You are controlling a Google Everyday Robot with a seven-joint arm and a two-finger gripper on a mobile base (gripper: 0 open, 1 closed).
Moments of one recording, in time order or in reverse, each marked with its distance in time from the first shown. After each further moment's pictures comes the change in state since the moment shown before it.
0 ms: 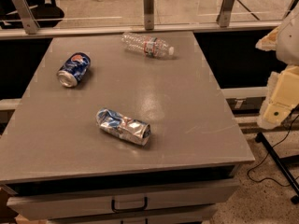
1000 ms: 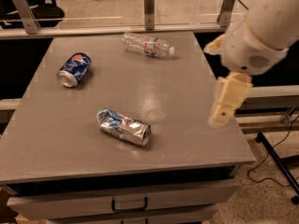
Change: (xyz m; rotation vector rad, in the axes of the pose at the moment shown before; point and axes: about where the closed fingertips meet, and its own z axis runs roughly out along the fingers) arm -0.079 0.002 0.045 -0.039 -0.160 -0.160
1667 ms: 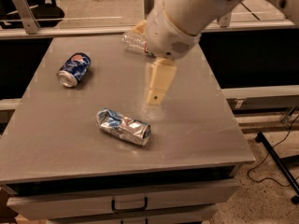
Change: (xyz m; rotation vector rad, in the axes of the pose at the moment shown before) arm -0.148 -0.019 0.039 -0.022 -0.246 -0.321
